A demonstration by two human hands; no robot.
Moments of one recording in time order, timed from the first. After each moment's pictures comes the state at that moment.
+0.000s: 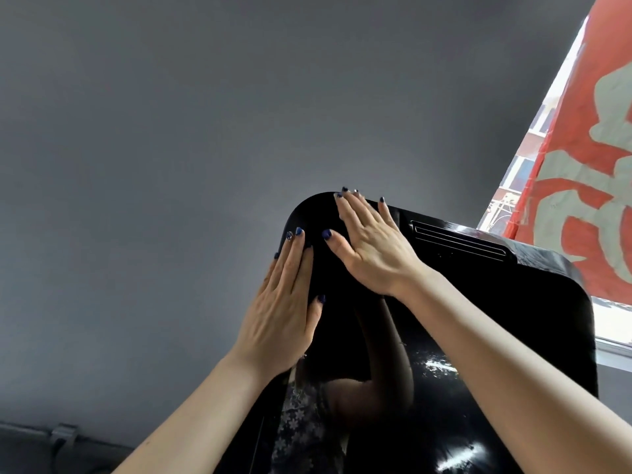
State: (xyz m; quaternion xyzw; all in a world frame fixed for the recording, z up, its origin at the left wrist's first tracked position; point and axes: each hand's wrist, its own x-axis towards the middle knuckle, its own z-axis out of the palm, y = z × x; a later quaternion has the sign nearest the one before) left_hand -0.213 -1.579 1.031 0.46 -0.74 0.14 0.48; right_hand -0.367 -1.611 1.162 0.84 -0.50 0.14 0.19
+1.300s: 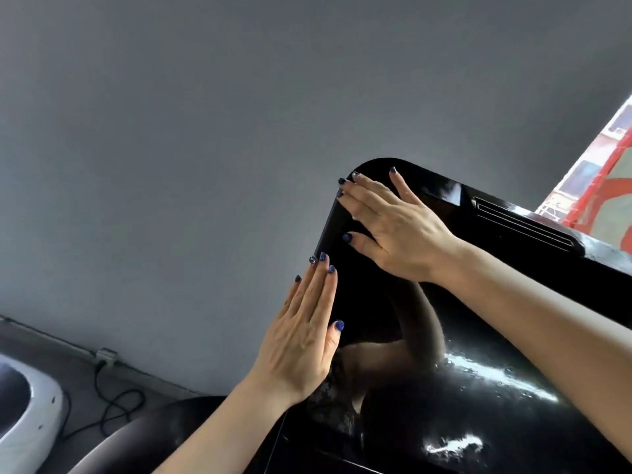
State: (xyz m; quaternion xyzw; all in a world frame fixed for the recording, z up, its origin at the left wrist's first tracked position) left_hand -0.209 -1.528 0.946 0.48 -0.73 0.09 0.49; right_hand -0.341 -1.601 1.154 0.89 -0.34 -0.02 0.31
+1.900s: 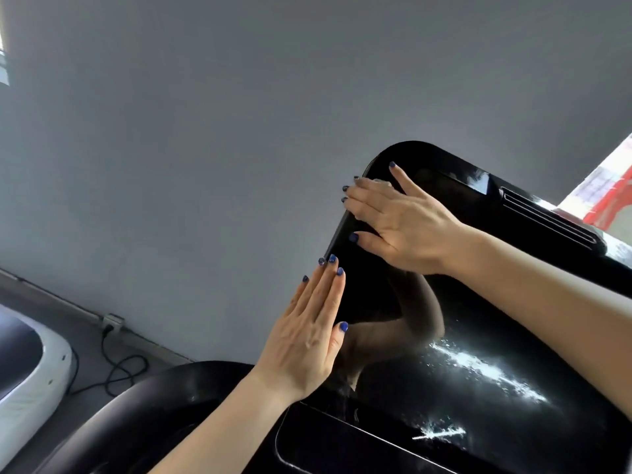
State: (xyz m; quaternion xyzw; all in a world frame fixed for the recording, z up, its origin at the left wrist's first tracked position) left_hand -0.206 -1.503 0.919 0.49 -0.72 0.07 0.48; right_hand -0.317 -1.584 1.147 0.88 -0.31 -0.14 0.34
